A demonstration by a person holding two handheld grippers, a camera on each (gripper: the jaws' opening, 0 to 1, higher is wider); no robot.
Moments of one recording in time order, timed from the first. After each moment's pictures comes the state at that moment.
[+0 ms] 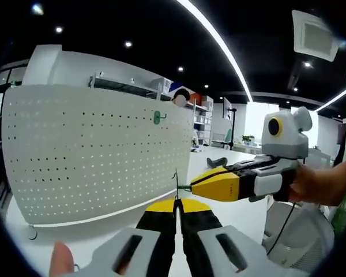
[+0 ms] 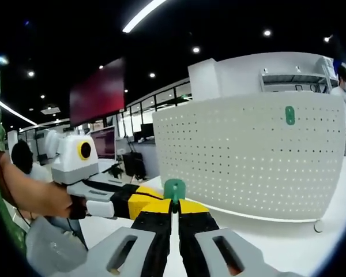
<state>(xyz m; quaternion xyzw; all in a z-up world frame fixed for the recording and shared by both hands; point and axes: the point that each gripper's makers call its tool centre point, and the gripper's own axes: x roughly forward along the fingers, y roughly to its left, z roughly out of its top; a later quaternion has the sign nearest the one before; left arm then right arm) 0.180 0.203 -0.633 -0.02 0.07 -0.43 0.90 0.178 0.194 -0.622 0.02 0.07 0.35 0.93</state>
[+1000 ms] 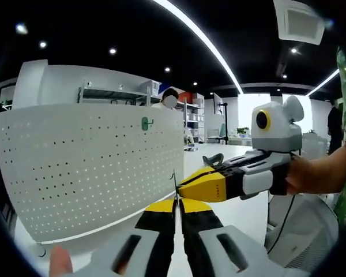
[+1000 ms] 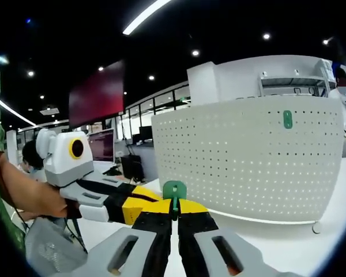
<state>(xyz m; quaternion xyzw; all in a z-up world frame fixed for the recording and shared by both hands) 0.174 0.196 -0.626 0.02 0.05 -0.45 0.89 0.178 0.191 -0.617 0.02 0.06 0.34 0.94</state>
